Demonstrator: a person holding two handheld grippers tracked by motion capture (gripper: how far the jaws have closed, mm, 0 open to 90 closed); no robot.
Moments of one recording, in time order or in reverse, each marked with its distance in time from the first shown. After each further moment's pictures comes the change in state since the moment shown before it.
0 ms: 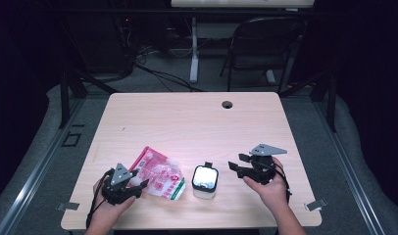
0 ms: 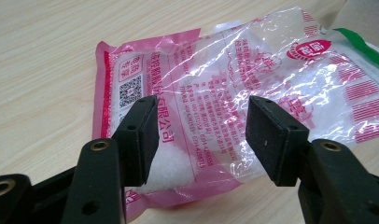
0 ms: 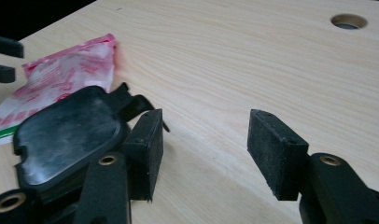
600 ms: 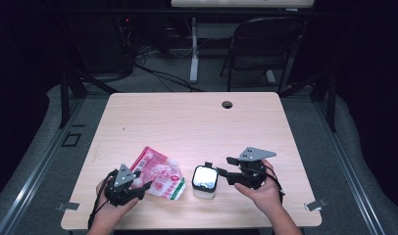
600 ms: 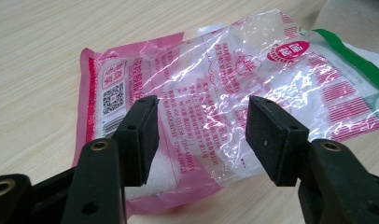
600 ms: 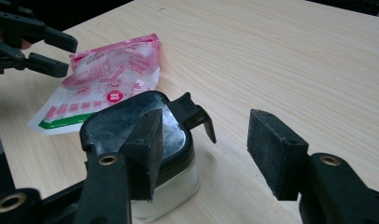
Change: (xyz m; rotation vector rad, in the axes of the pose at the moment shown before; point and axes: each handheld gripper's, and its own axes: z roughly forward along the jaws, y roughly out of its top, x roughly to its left) left arm -0.009 0.004 0.000 0.003 -0.020 0.030; right arm 0.035 0.011 0.001 -0.001 0.109 -0.125
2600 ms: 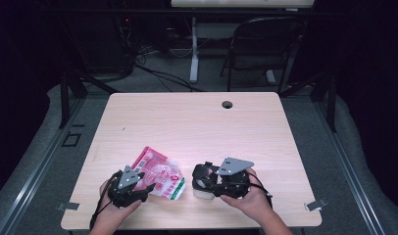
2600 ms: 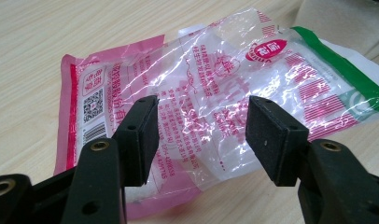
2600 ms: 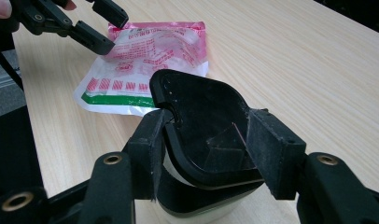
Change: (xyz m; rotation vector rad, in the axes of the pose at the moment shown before) left arm -0.010 0.004 0.001 0.013 -0.027 0.040; right arm 0.045 0.005 0.018 0.051 0.063 -0.230
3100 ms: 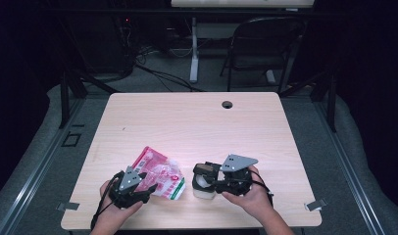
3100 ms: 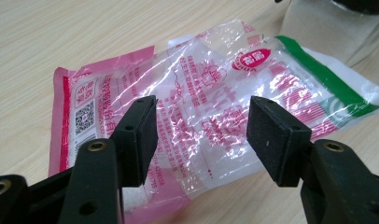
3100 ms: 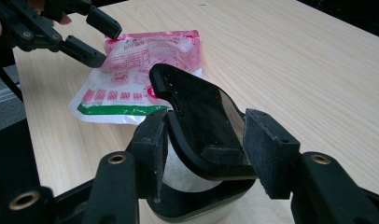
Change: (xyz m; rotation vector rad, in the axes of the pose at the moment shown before) left arm -0.005 0.004 -0.002 -0.028 -0.017 0.020; right arm -0.007 0.001 -0.003 -0.029 0.001 0.039
